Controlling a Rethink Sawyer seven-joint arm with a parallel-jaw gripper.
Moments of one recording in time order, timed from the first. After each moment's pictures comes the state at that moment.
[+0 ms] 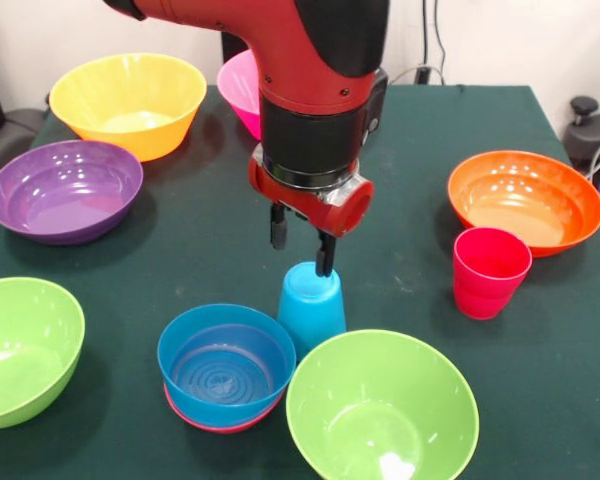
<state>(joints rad) -0.19 -0.35 -0.08 1.17 0.05 0.76 2.20</state>
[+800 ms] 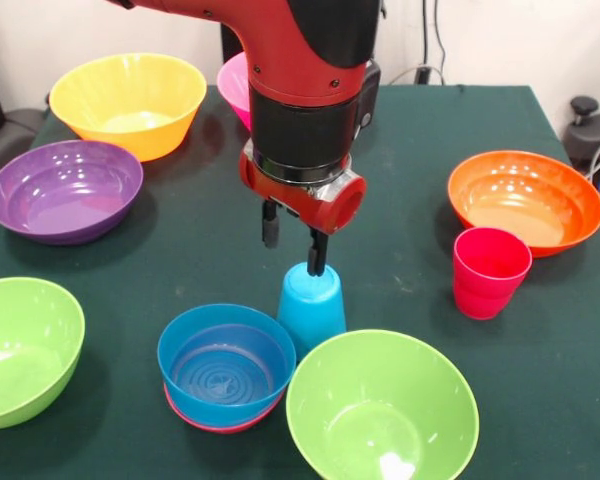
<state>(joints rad) -0.20 -0.36 -0.08 1.16 0.06 0.76 2.20</state>
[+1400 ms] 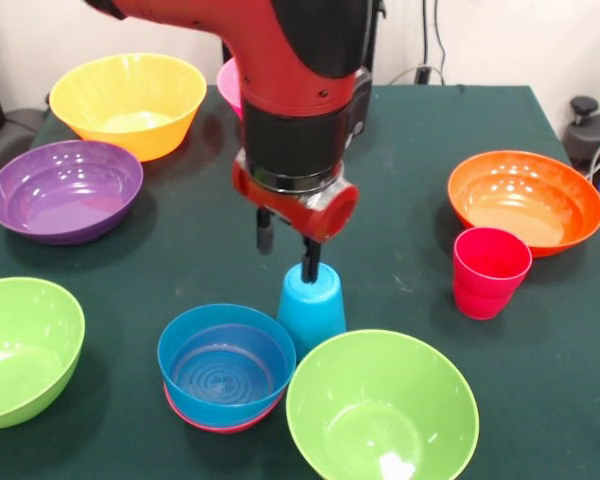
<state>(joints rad) -0.22 -0.34 -0.08 1.14 0.07 0.76 2.20</state>
